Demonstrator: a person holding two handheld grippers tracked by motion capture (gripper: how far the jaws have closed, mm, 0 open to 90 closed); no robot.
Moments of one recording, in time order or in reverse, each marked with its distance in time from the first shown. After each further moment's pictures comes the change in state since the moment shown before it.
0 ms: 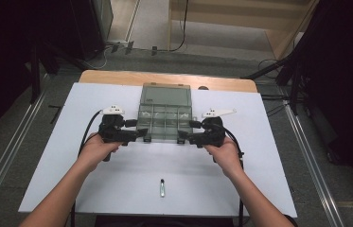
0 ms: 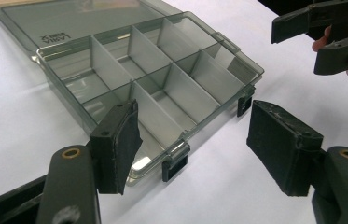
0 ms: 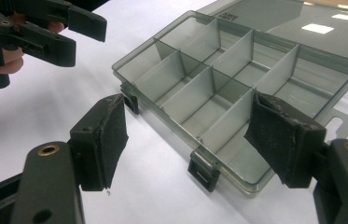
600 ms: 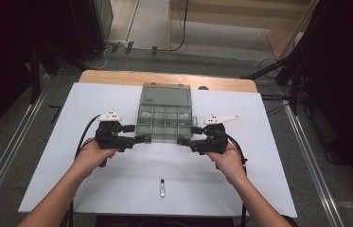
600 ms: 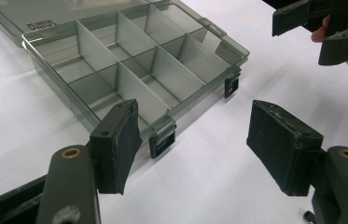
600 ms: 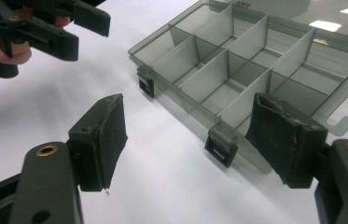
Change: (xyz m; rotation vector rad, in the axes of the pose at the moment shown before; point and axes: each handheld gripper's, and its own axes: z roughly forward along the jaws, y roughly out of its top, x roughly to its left) left arm -0.006 -0.013 -0.012 0.005 -0.025 0.024; right arm 0.012 -0.013 -0.013 0.015 0.019 -0.011
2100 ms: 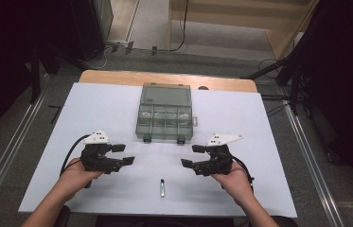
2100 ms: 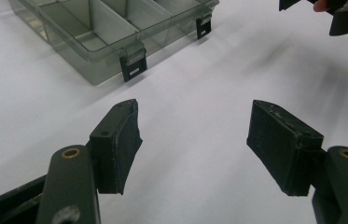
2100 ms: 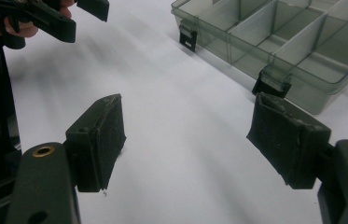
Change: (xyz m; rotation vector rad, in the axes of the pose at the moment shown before) left arm -0.018 -0.049 -0.038 0.061 -0.029 0.040; right arm 0.032 -0.039 -0.019 0.045 0.044 -0.037
